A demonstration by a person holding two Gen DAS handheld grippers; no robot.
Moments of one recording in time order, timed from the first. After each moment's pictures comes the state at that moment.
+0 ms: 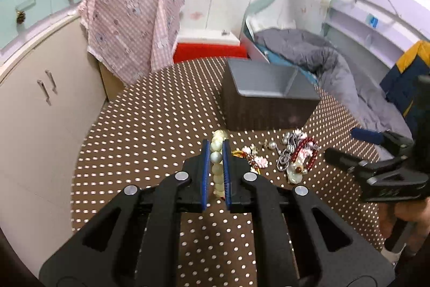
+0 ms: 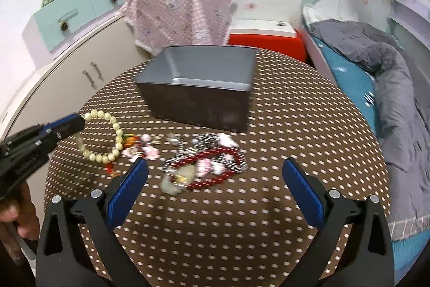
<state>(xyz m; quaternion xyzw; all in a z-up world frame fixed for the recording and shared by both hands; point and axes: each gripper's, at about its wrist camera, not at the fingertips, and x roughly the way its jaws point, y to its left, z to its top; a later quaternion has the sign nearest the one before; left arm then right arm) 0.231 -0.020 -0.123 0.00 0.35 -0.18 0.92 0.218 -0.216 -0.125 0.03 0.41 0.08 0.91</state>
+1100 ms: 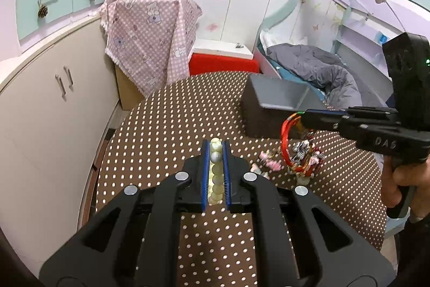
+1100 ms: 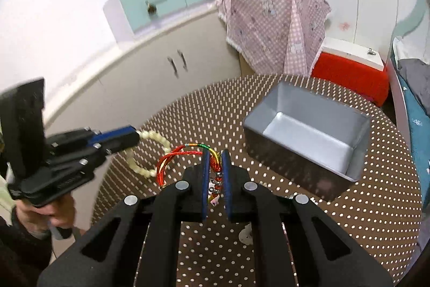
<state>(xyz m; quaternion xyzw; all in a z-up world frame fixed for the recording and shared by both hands) 0.216 0.012 -0.108 -0.03 0.33 -0.16 0.93 0.260 -0.189 -0.083 0.02 0.38 0.30 0.88</state>
